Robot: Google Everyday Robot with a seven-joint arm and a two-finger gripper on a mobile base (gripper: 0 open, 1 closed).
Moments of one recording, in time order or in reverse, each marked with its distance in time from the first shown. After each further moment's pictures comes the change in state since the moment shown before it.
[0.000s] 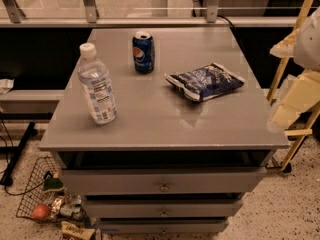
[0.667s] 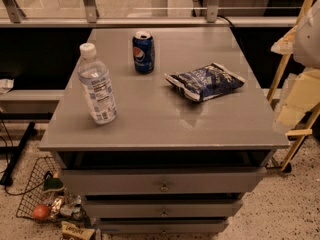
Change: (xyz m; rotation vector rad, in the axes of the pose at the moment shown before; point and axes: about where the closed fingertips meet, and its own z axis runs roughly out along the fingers) arm 0.001 0.000 -0.006 0.011 0.078 -0.050
